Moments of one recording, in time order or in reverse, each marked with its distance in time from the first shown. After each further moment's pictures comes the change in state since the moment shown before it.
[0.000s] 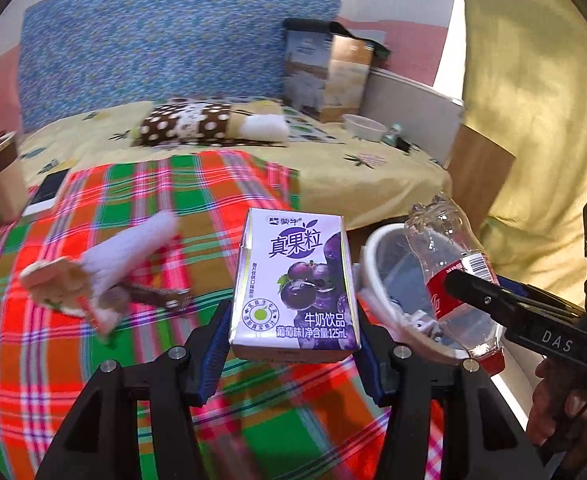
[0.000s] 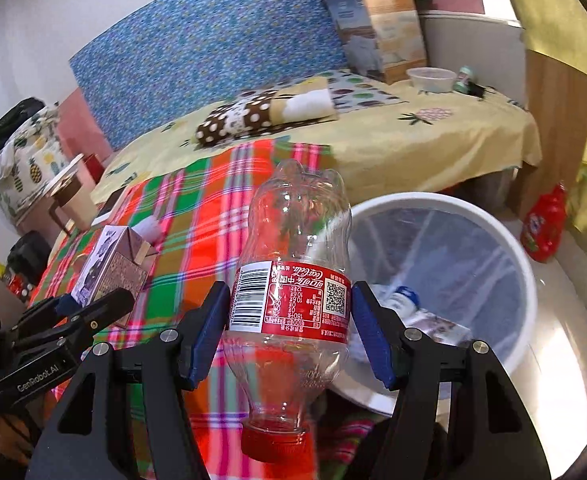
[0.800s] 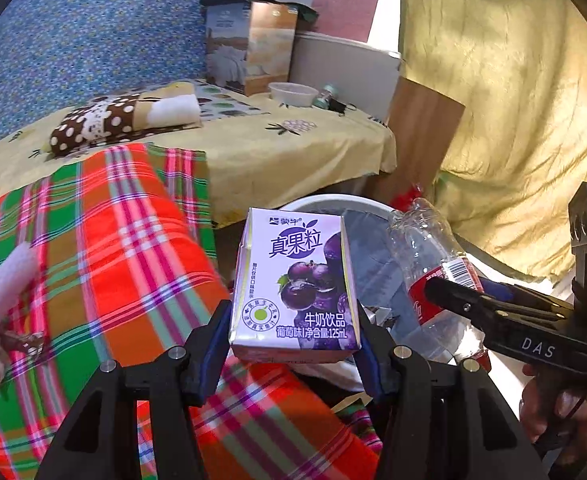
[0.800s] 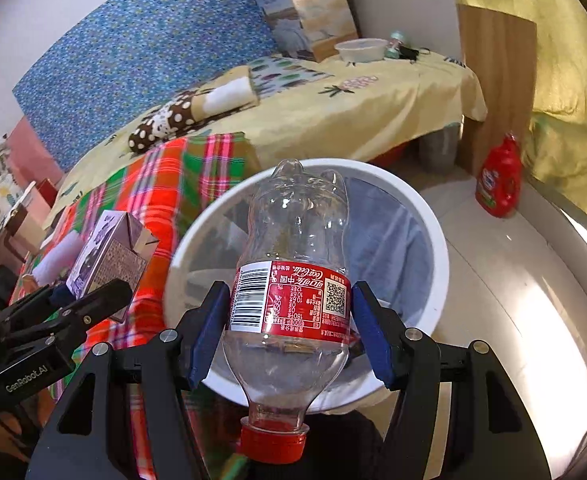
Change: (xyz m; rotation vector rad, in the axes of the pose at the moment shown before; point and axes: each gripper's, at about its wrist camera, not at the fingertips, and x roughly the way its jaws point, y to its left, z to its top) left arm 0.075 -0.093 0.009 0.154 0.103 -0.161; right arm 0.003 -0.078 -0.014 0.138 0.057 -0.112
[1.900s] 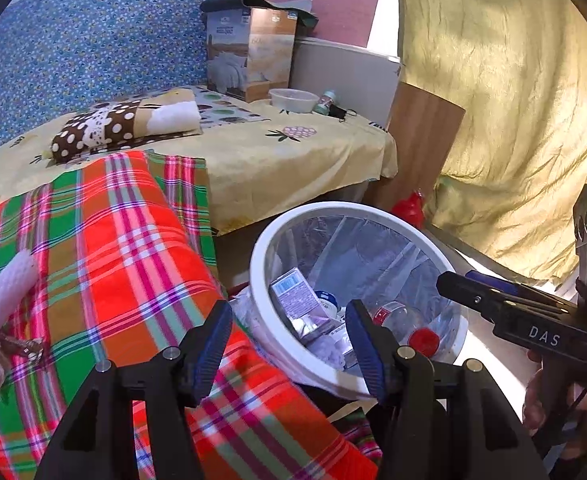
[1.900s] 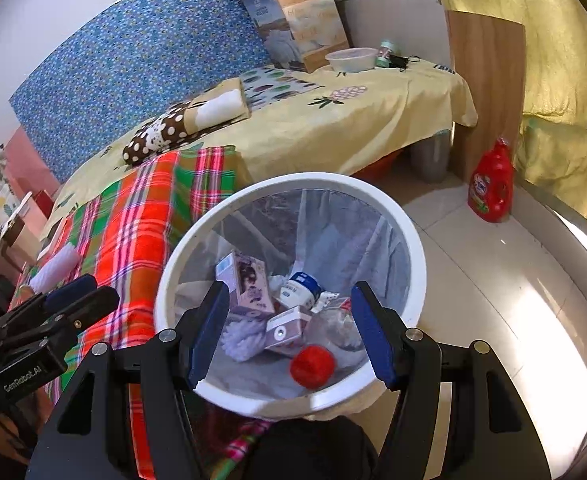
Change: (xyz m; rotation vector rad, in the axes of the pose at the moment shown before) left arm -0.008 -0.002 0.001 -0.004 -0.031 0.022; right arm -0.014 -0.003 0.002 -0.001 -0.046 -0.002
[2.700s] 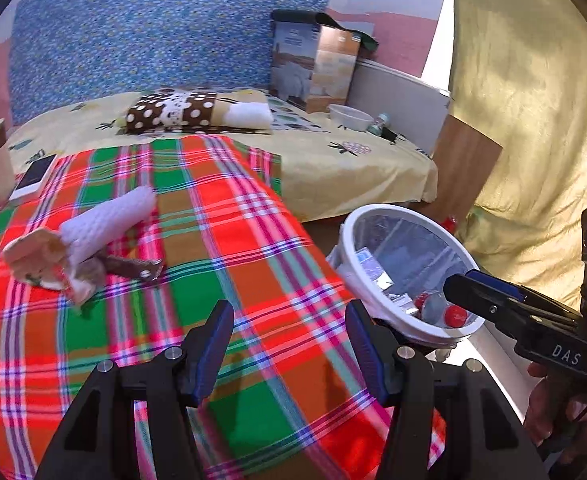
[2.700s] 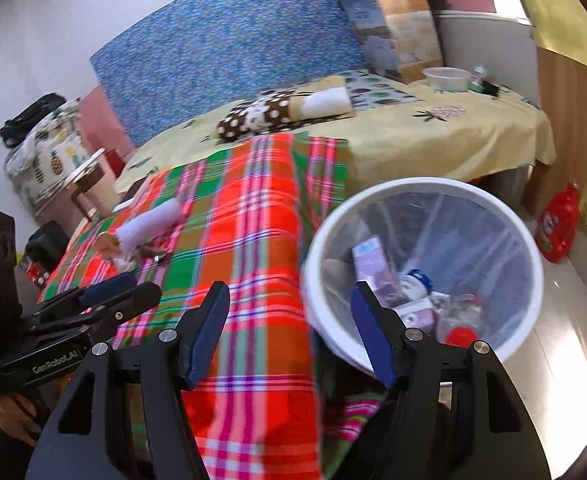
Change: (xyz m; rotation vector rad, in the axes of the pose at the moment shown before) left arm -0.081 0.072 -0.053 -0.163 -0.050 0.101; right arm -0.007 0.084 -0.021 -0.186 -0.004 0.226
